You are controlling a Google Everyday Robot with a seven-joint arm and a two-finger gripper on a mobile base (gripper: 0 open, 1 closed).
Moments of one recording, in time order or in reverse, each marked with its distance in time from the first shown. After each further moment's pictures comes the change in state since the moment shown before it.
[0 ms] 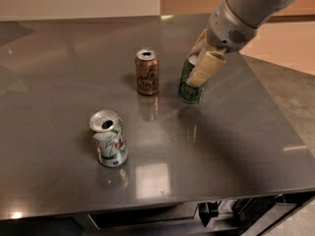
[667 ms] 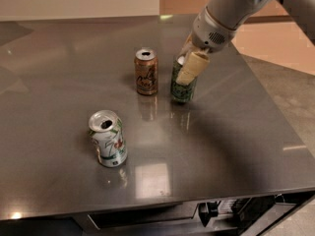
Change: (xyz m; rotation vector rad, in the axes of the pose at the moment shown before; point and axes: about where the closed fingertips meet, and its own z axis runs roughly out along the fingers) arm -0.008 -0.030 0.036 -0.019 0.028 0.011
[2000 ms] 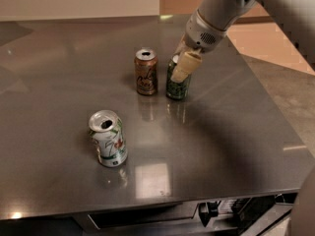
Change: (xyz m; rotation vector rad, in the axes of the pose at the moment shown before) arm -0.007 -0.019 0.022 -0.025 0.002 -0.002
